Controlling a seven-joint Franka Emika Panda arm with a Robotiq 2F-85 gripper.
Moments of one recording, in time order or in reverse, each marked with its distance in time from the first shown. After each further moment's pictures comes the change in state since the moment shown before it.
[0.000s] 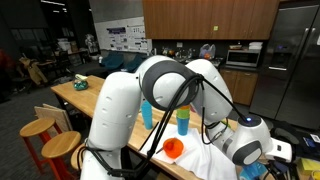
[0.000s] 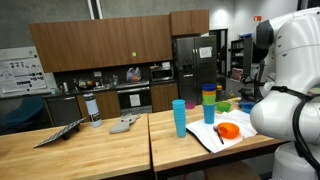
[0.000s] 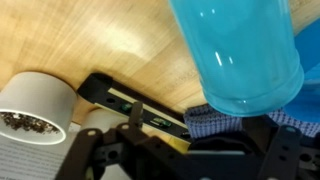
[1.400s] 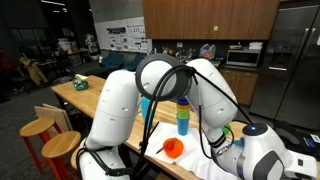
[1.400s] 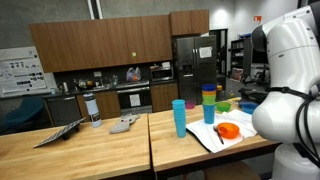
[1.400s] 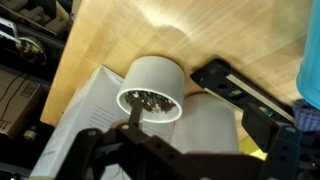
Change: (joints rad) arm 0.236 0.035 -0.451 -0.019 -0.313 0.070 0.272
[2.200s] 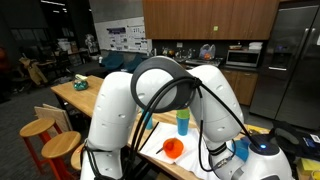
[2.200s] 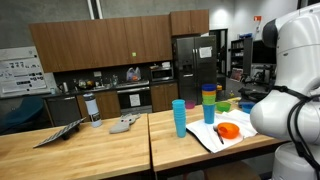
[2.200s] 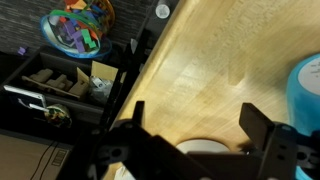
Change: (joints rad) arm -0.250 -0.049 0.201 -0.092 0.078 -0.118 -0.005
